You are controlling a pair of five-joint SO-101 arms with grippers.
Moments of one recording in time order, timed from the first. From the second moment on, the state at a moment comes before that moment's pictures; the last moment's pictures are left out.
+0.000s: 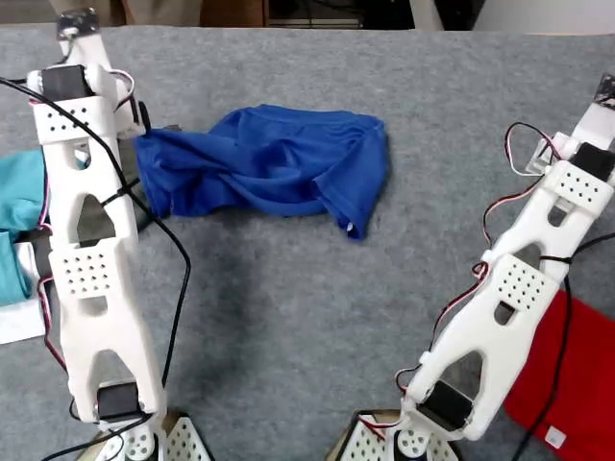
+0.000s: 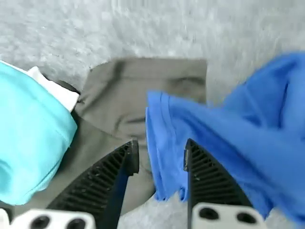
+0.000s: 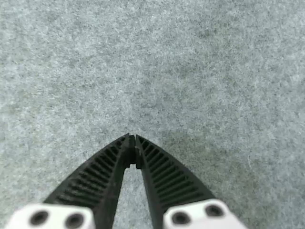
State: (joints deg) left arm -13.9 50.0 -74.3 99.9 -9.2; right arm 31.9 79.1 -91.4 78.4 -4.1
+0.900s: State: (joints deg) left arm -3.5 12.5 8.4 59.9 0.3; right arm 31.9 79.1 -91.4 78.4 -4.1
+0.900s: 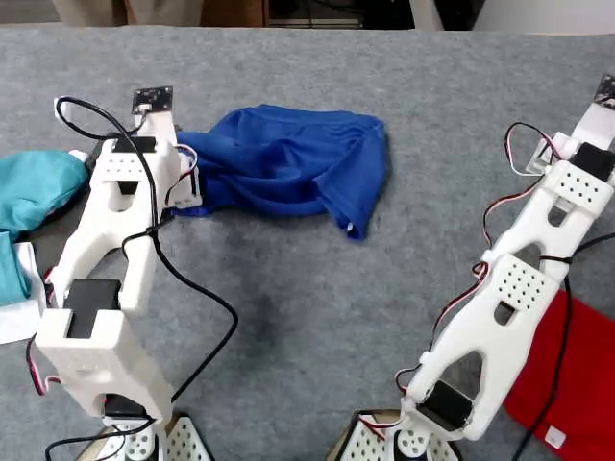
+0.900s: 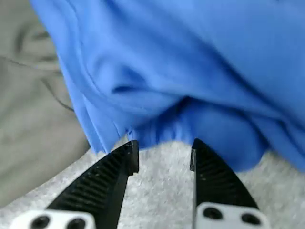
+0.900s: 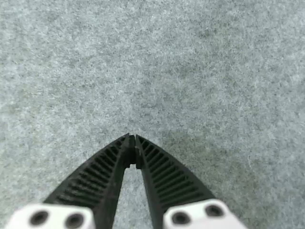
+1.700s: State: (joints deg) left arm -7.7 17.3 8.6 57.6 1.5; right arm 31.9 79.1 -91.4 78.4 -4.1
